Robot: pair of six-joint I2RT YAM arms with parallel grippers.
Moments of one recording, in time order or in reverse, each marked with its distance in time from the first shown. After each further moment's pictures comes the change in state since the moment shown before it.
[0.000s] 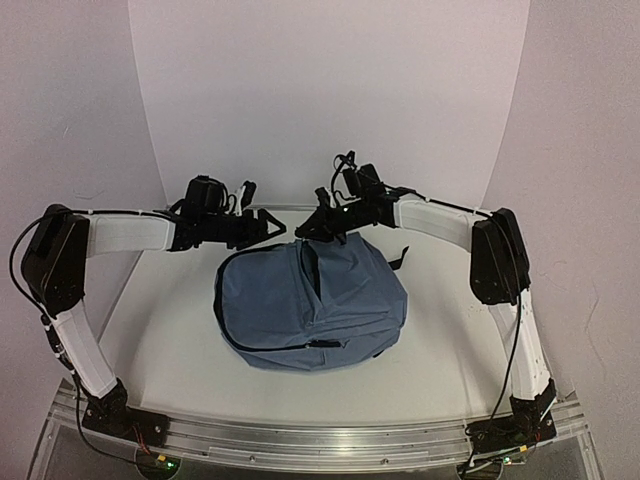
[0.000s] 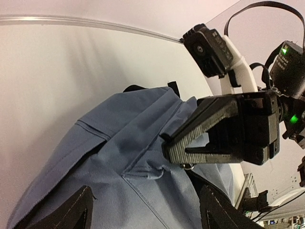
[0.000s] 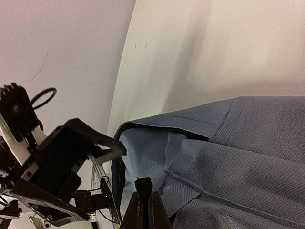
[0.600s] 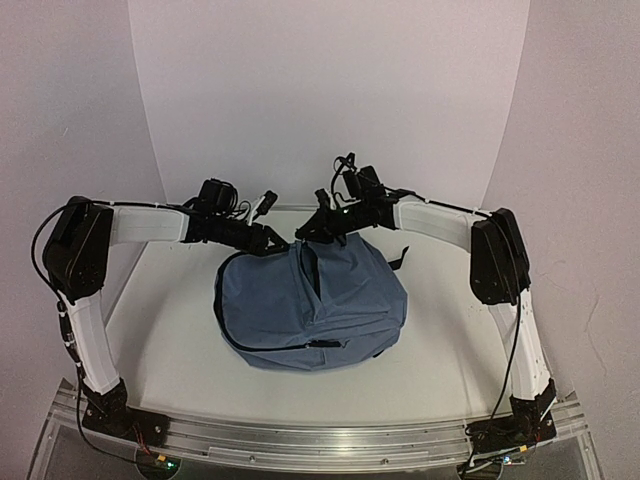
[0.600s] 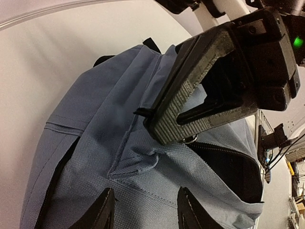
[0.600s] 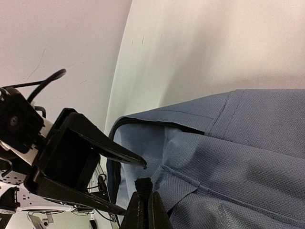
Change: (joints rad) left arm 0.022 0.145 0.132 -0.166 0.238 0.406; right arm -0.002 0.000 -0.018 0.018 -0.001 -0.003
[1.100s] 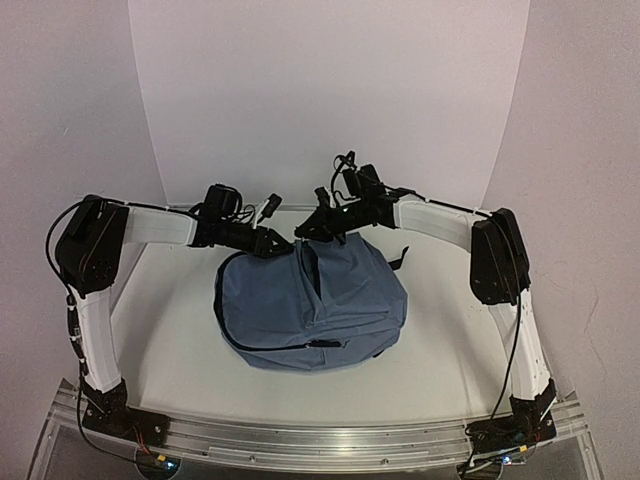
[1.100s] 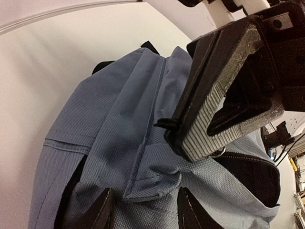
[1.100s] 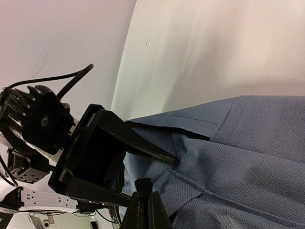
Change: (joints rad) left arm -0.002 0.086 0.019 0.104 0.040 0.019; right arm 0.000 0.000 0.014 0.000 0.003 0.007
